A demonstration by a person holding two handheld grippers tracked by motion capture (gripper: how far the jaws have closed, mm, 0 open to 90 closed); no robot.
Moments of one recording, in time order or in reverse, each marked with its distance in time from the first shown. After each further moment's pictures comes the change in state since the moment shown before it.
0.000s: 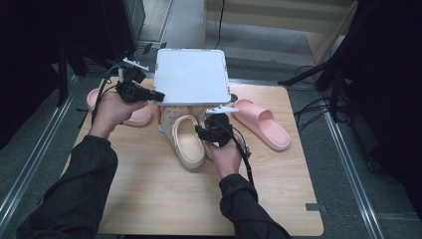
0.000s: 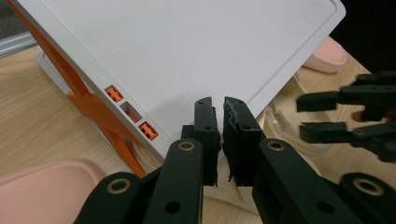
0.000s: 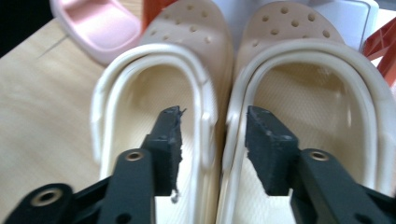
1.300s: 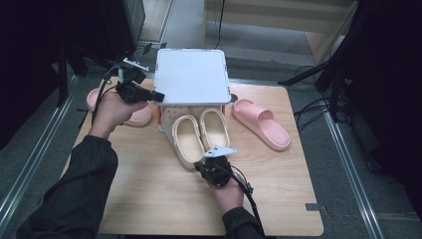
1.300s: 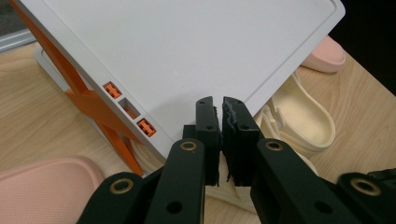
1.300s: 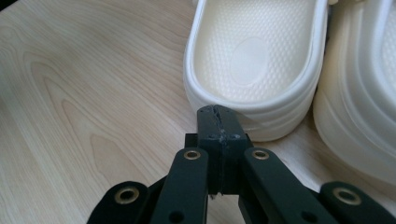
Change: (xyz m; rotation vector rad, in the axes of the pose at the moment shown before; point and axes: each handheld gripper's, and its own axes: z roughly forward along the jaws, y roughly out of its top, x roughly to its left) left arm -0.001 -0.001 0.000 0.004 0.000 -0.009; right arm 0.029 -0.096 -0.012 0.078 0.167 -0.079
